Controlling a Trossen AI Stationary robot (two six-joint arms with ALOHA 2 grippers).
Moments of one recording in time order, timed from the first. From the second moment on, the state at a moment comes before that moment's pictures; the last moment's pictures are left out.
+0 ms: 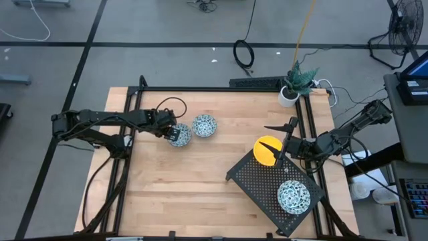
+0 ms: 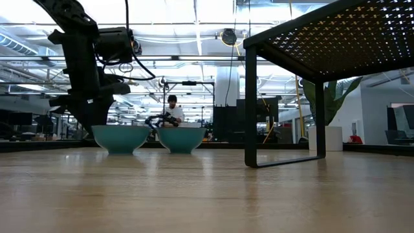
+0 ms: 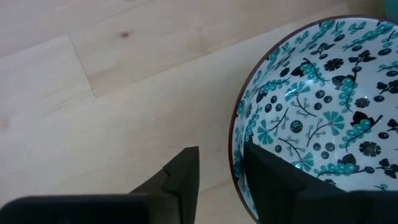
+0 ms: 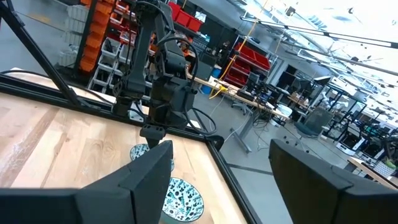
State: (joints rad) left arm 0.32 1.25 0.65 -0.68 -0.13 -0.88; right arm 0.54 0.81 0.66 0.18 0.88 -0.44
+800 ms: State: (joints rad) left arm 0.32 1.25 0.65 -0.68 -0.13 -0.87; right arm 0.54 0.81 0.66 0.18 0.88 -0.44
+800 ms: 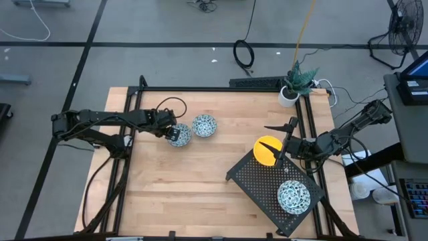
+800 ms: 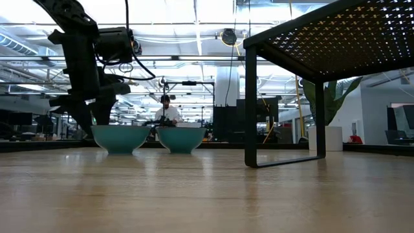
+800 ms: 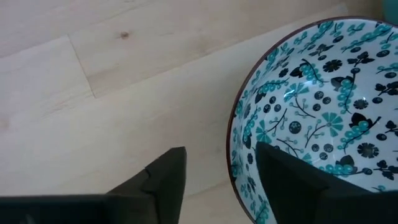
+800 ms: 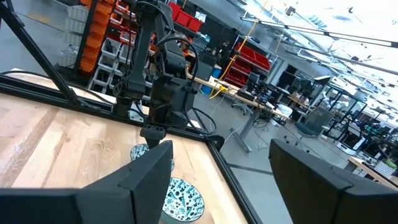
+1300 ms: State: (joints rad) left arm 0.32 1.31 0.65 -0.60 -0.10 -0.81; right arm 0.54 0.81 0.66 0.18 0.89 -0.44
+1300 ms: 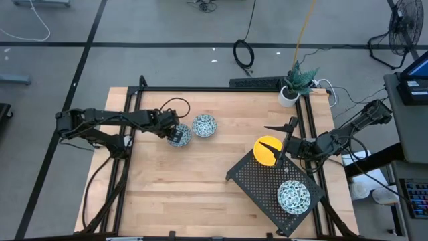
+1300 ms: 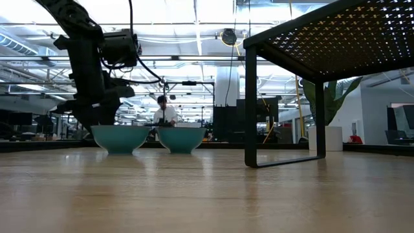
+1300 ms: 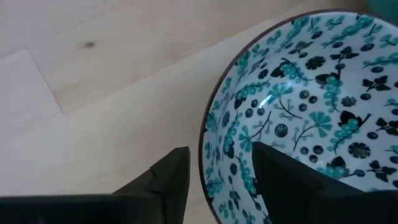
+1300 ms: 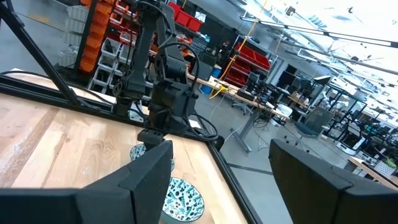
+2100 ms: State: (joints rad) left arm 0.53 1.31 0.65 -0.61 0.14 -0.61; right arm 0.54 0.81 0.66 0.18 0.89 -0.44
